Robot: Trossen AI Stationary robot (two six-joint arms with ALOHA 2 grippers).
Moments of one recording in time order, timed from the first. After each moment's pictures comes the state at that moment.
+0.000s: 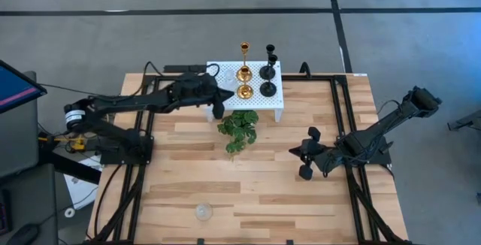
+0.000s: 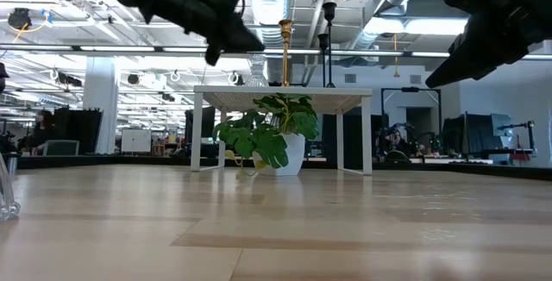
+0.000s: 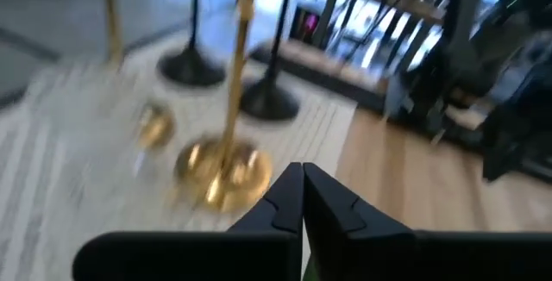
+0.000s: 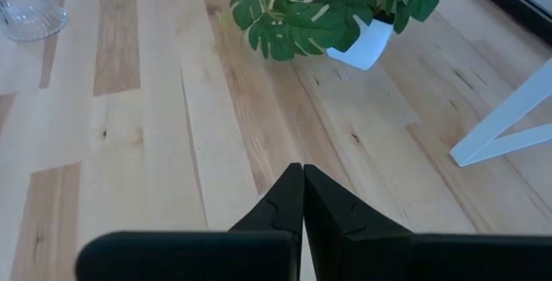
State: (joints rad) left arm 0.37 1.16 0.83 0.20 0.07 -0.15; right arm 0.54 1.02 0.49 -0.27 0.67 0.54
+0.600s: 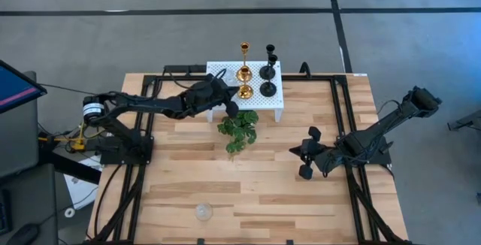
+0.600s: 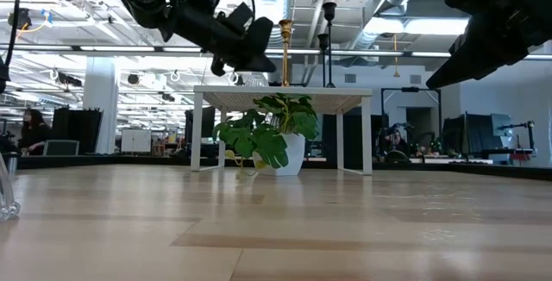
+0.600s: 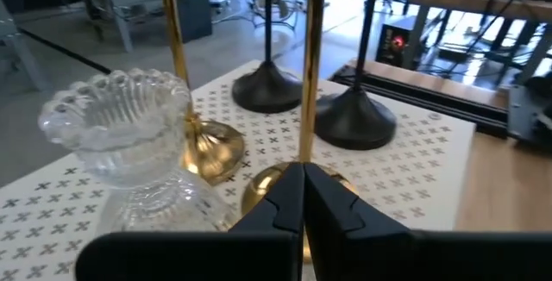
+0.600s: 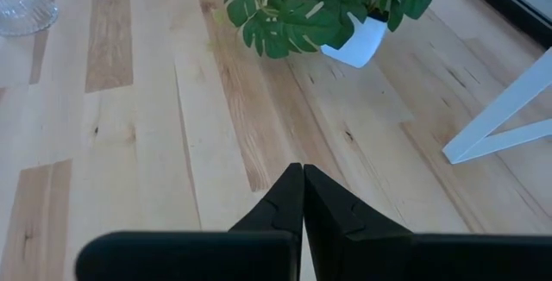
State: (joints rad) left arm 0.29 1.36 0.83 0.48 -0.29 -0.03; right arm 0.54 1.02 0.49 -0.28 0.68 0.54
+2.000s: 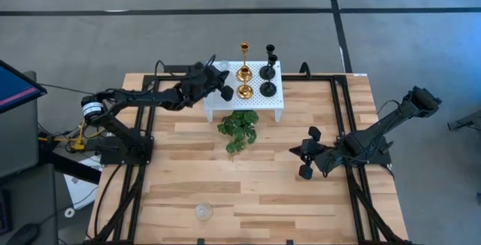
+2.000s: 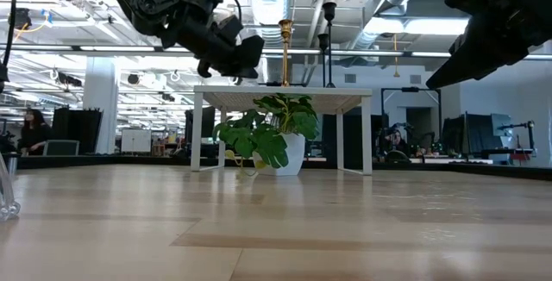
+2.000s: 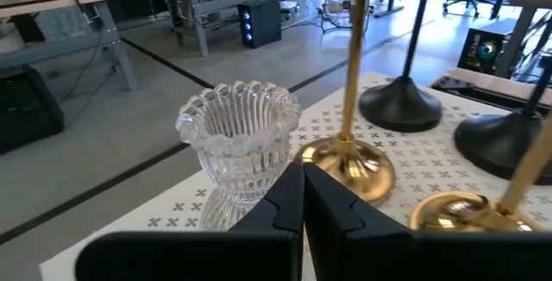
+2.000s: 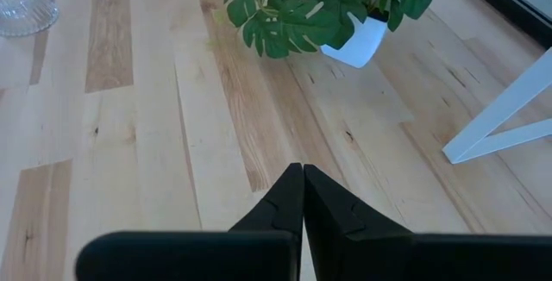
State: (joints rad) left arm 0.44 1.36 0.83 0.49 -0.37 0.02; right arm 0.54 1.02 0.49 -0.28 0.68 0.54
